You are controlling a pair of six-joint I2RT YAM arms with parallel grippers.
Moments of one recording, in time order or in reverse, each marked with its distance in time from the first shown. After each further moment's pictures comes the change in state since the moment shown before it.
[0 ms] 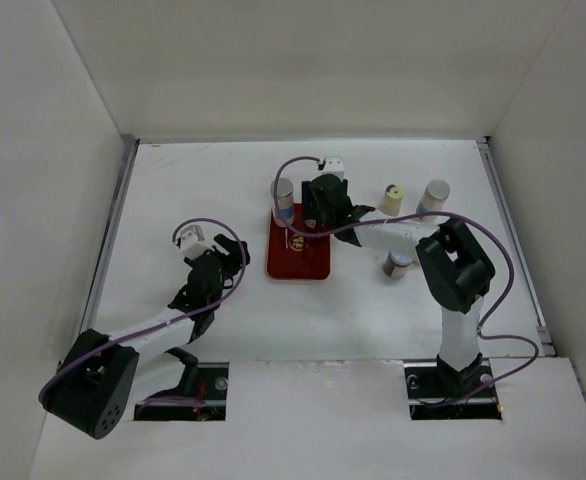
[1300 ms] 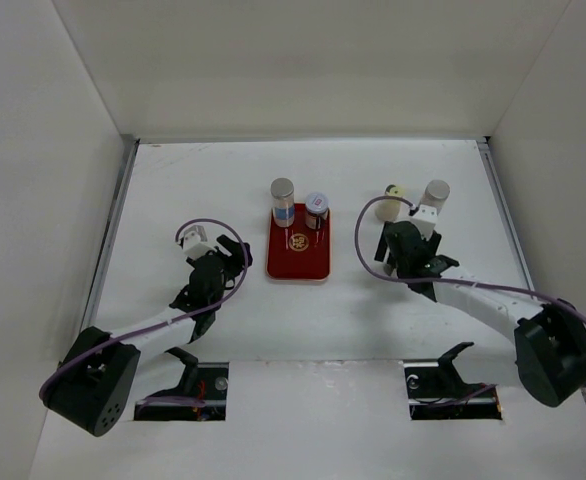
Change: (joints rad) left arm -0.016 0.014 0.000 0.003 0.013 0.000; right arm -0.148 -0.717 -0.686 -0.242 0.198 0.196
